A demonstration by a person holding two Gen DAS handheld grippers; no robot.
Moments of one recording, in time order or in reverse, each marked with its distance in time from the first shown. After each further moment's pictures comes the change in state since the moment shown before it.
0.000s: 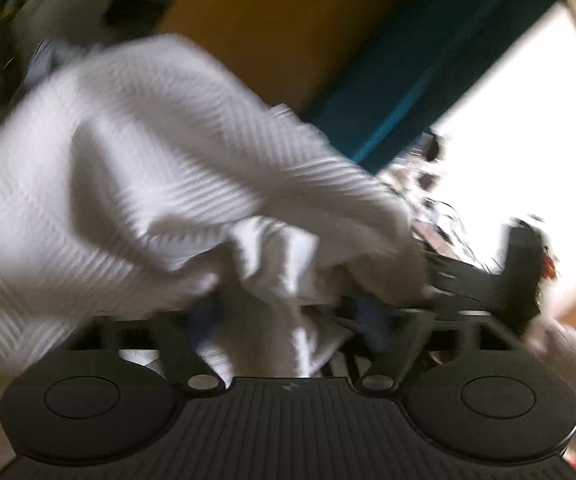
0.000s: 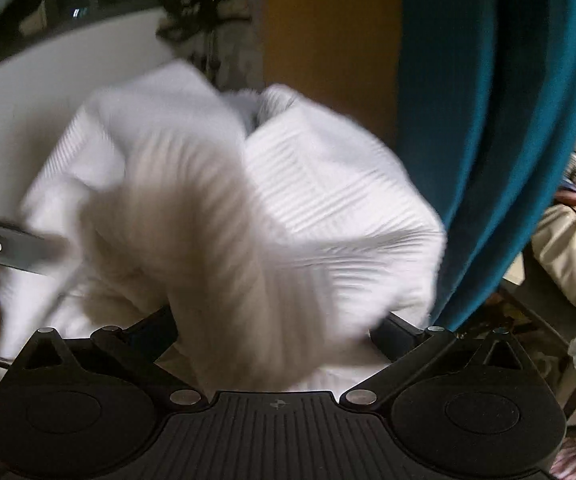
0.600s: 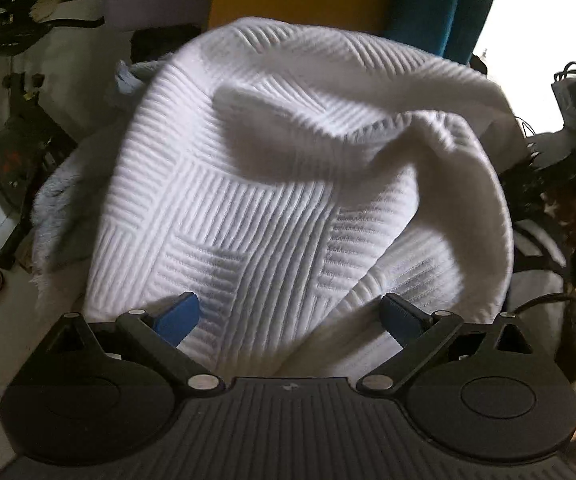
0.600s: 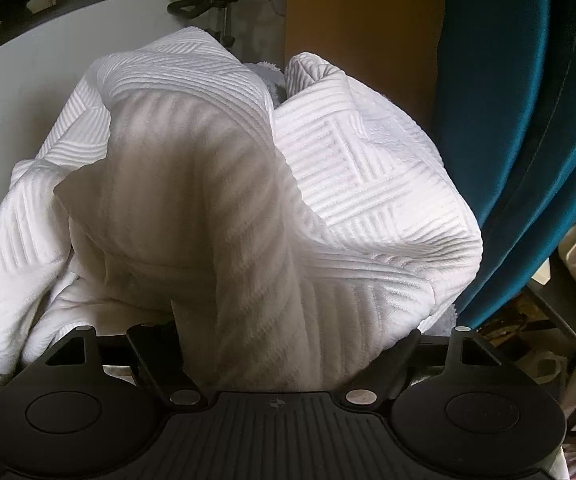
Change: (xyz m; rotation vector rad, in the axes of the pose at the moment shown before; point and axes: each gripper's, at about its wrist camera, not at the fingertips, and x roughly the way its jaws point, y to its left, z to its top) left arm 0.013 0.056 -0.045 0.275 0.062 0.228; right arm 0.024 0.007 0.005 0.016 0.050 0.035
